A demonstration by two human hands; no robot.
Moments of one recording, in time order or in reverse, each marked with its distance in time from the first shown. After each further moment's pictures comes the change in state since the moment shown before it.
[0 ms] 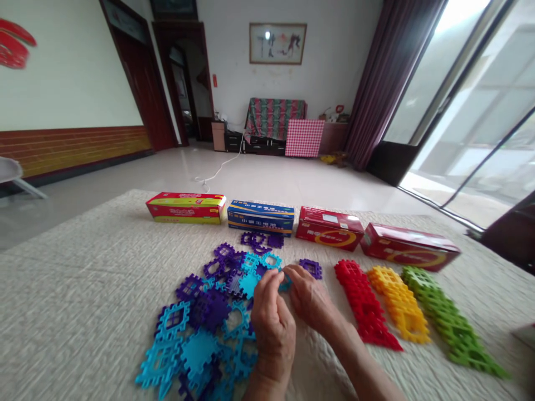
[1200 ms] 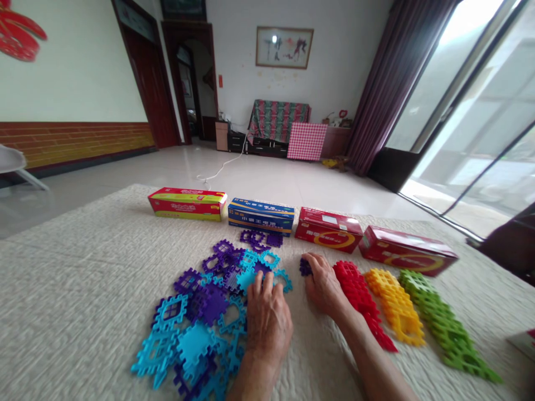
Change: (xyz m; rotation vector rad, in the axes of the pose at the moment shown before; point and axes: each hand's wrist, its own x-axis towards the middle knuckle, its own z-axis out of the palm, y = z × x) left_hand 0.000 0.000 -0.009 0.485 -0.600 -0.046; right_hand 0.002 0.053 -0.009 -0.223 0.122 0.153
